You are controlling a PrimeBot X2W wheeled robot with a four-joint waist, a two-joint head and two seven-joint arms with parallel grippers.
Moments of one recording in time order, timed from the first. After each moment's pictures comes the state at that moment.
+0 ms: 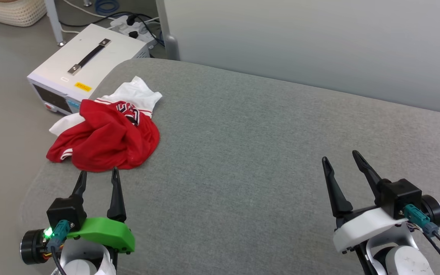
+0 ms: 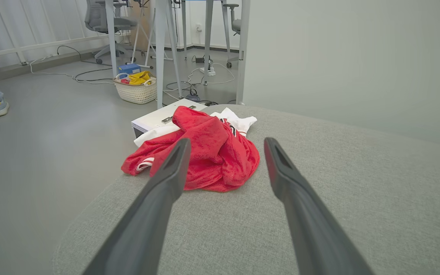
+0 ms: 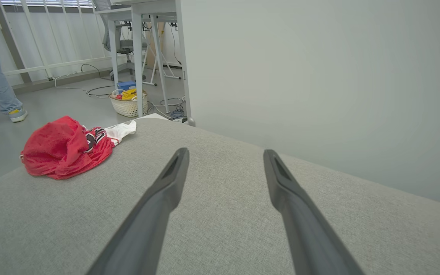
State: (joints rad) left arm -0.04 0.04 0.10 0.10 -0.07 -0.04 -0.14; right arm -0.04 -0.04 0.10 -0.03 0.08 0.12 -0.08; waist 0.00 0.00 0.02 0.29
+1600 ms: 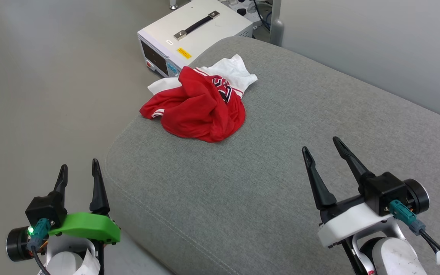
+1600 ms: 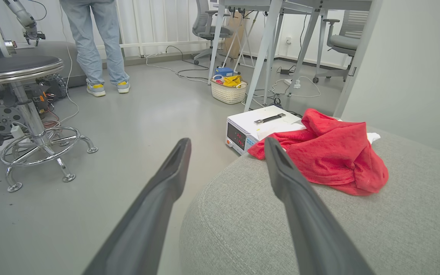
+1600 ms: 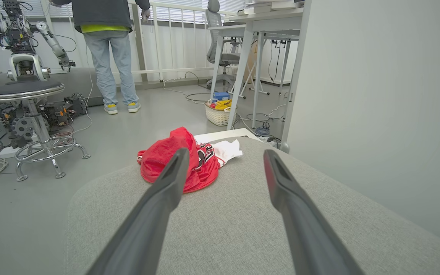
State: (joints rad) left arm -0.10 0.06 0.17 0.21 -0.11 -0.06 -0.24; right arm -0.09 -0.04 0.19 -0.07 0.07 0.12 -0.10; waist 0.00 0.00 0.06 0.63
